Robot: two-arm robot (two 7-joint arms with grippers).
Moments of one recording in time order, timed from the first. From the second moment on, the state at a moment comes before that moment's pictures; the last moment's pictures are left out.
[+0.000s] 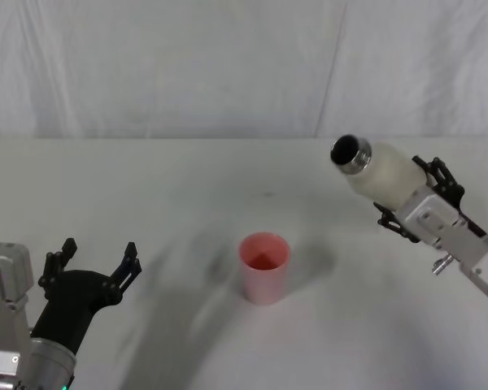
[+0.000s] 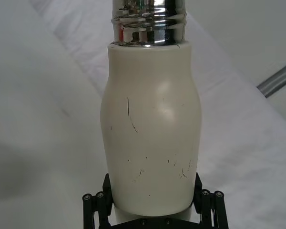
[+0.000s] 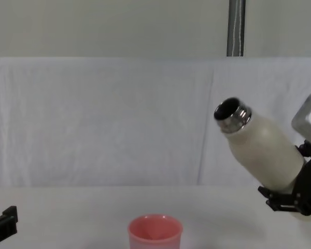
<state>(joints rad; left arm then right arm) 0.27 0.24 0.04 -1.85 -0.25 -0.02 -0.02 0.23 0.38 -0.34 -1.54 -0.38 -0.04 0.17</state>
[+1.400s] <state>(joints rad) 0.27 0.24 0.04 -1.85 -0.25 -0.02 -0.02 0.26 0.42 -0.41 -1.50 -0.69 -0.08 0.07</state>
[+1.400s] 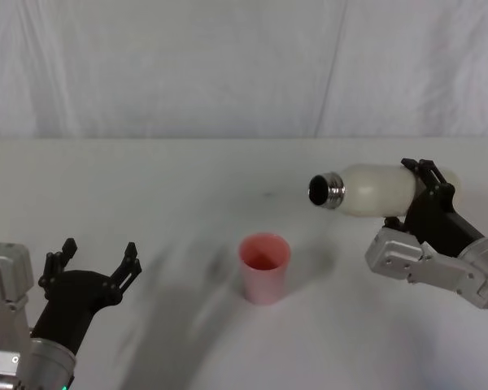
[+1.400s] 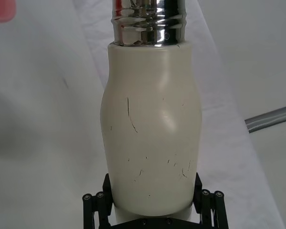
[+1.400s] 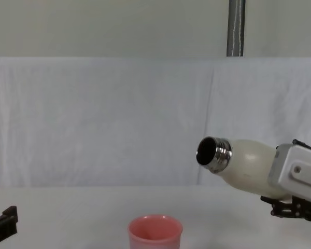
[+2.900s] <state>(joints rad) 0.27 0.24 0.04 -1.85 -0.25 -0.02 -0.02 0.41 0.46 -0.53 -1.39 -0.83 -0.16 0.01</state>
